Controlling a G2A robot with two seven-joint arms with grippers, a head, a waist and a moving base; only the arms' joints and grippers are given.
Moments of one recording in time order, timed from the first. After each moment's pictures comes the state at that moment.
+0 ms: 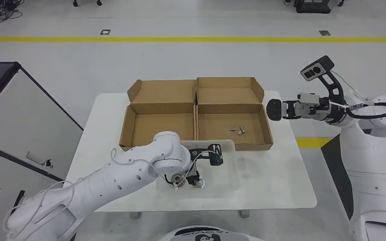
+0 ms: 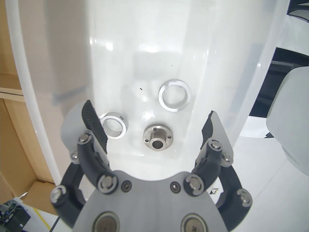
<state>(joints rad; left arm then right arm) 0.85 -1.08 -0.45 -1.80 0.76 -0.39 -1.30 -1.18 -0.99 1.64 -1.59 0.72 0.01 1.54</state>
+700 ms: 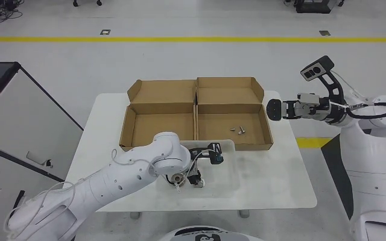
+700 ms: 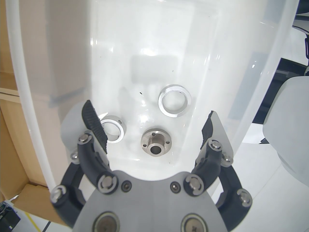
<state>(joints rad) 0.86 -1.08 -0.45 -1.79 0.76 -0.36 -1.27 -1.18 -0.99 1.64 -1.59 0.72 0.01 1.54</state>
